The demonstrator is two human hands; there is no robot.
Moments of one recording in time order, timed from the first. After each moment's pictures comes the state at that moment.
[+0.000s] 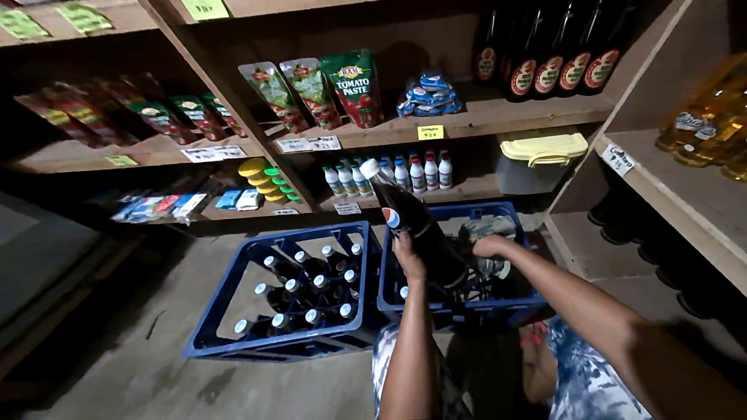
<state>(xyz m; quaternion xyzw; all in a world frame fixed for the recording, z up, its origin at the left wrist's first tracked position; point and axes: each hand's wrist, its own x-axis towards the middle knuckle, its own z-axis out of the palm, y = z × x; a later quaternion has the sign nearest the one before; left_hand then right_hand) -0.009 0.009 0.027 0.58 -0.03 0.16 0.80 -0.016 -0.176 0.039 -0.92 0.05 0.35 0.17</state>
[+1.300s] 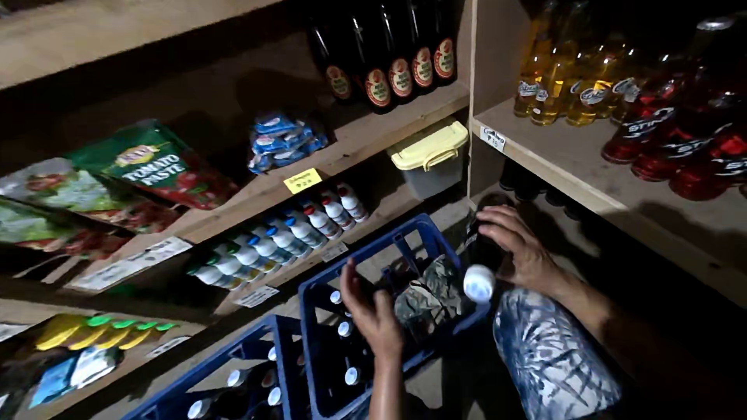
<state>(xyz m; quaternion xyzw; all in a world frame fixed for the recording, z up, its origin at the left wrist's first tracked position) -0.034 -0.065 0.031 0.70 -0.32 0.17 0.62 -0.170 -0.308 0.035 -0.85 -0.05 -0.45 0.26</state>
